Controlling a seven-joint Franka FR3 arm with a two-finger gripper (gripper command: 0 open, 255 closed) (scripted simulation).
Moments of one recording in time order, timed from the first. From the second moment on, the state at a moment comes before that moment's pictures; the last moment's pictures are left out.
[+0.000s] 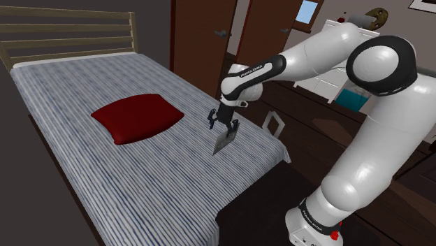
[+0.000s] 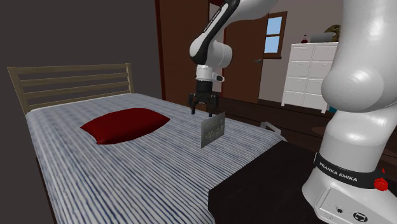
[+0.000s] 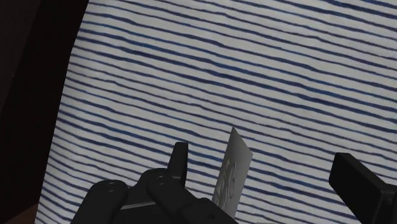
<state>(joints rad) -0.21 0.20 0.22 -2.22 0.23 2.30 1.07</state>
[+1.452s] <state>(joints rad) -0.21 0.21 0.22 -2.22 0.23 2.31 1.07</state>
